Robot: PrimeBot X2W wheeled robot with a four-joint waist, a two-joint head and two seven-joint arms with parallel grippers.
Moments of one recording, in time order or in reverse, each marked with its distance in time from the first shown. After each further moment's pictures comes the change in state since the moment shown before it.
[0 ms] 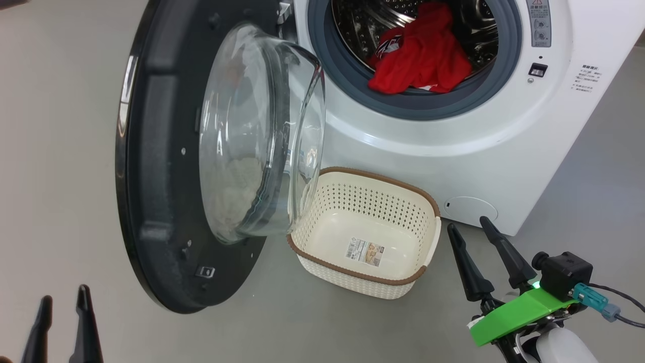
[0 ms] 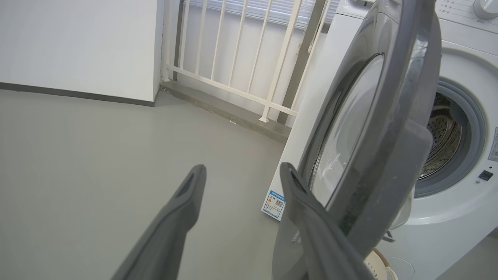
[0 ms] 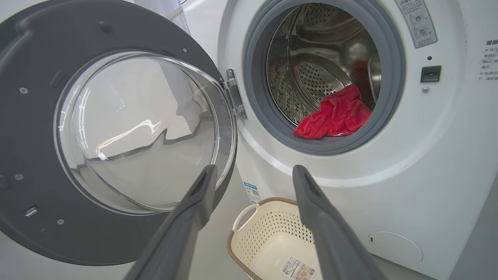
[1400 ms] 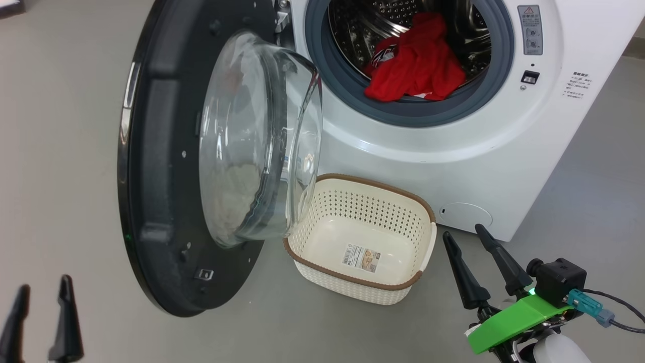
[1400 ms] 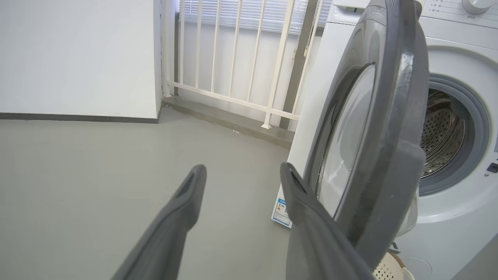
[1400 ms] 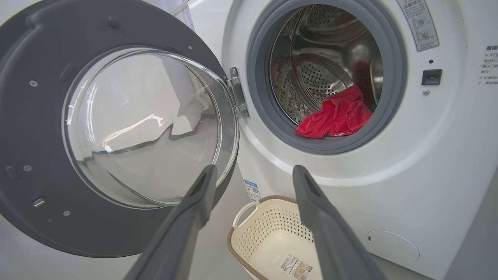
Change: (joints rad) left arm 0.009 0.043 0.014 -0.061 0.044 0.025 0.037; right arm 0.016 -0.003 0.018 0.003 -0.007 0.000 0.000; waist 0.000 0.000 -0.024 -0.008
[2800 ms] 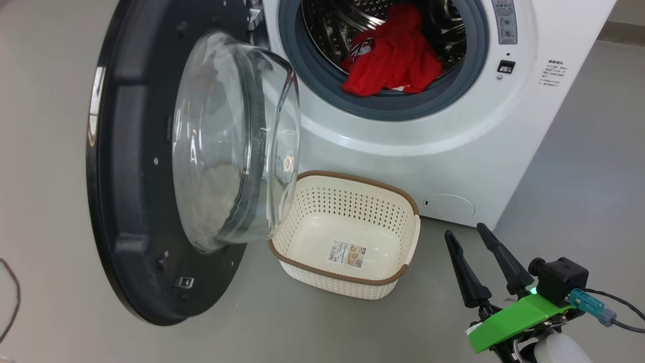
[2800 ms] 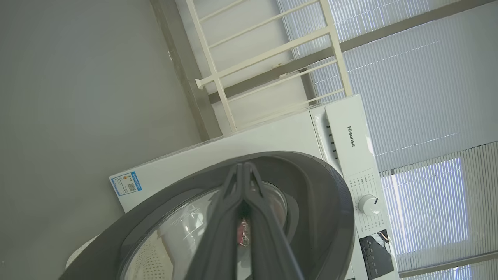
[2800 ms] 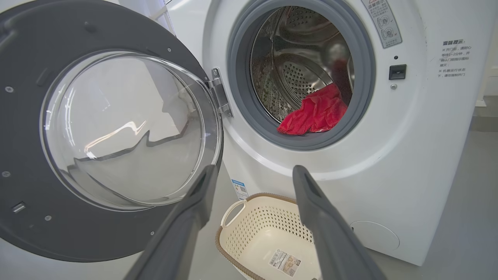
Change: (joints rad) left arm -0.588 0.060 0.250 0.160 -0.867 0.352 0.750; right arm -0.001 0.006 -0.011 0.000 0.000 0.000 0.000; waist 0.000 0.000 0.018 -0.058
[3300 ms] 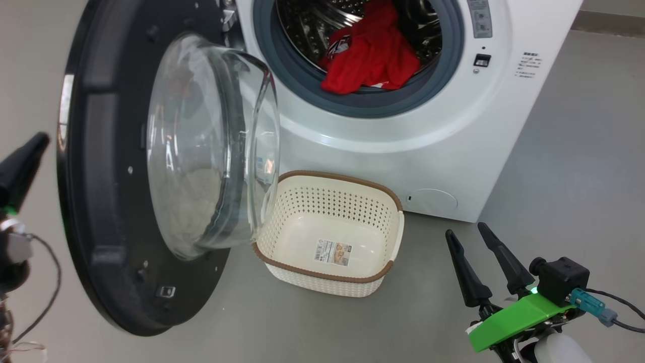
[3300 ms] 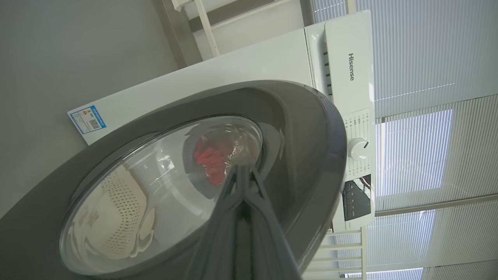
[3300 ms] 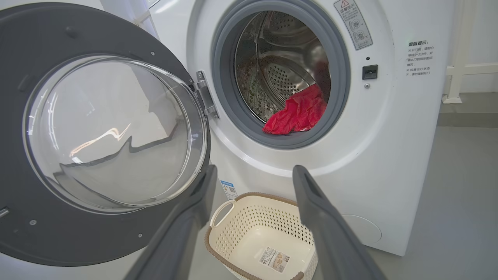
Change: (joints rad) left arm -0.026 -0.039 -0.099 -0.106 -0.031 0.127 0.143; right arm 0.000 0.003 -0.005 -0.001 0.000 0.000 0.000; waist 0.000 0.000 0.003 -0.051
